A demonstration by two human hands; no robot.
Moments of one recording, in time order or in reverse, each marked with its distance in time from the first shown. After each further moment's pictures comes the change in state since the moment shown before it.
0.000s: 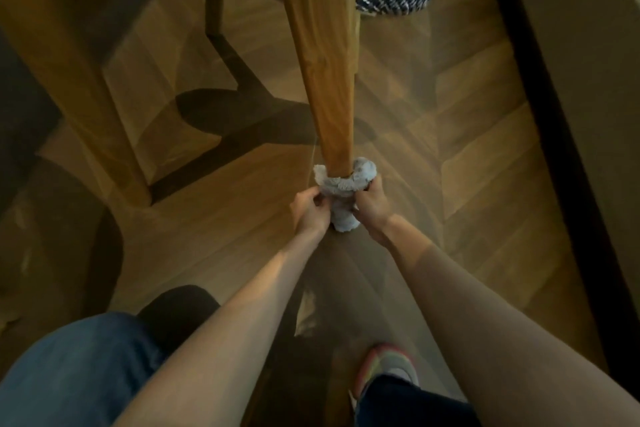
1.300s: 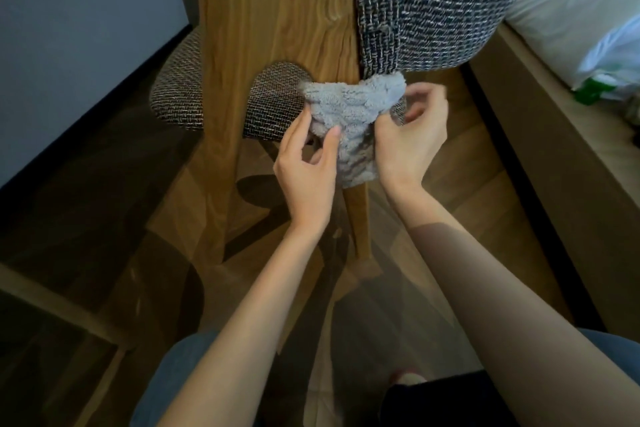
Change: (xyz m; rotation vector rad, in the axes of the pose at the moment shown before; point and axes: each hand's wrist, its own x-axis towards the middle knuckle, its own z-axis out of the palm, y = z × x) left_hand -0.113 0.204 -0.165 -0.465 0.418 0.799; right_hand -0.187 -0.249 -0.006 0.137 0.784 -0.918
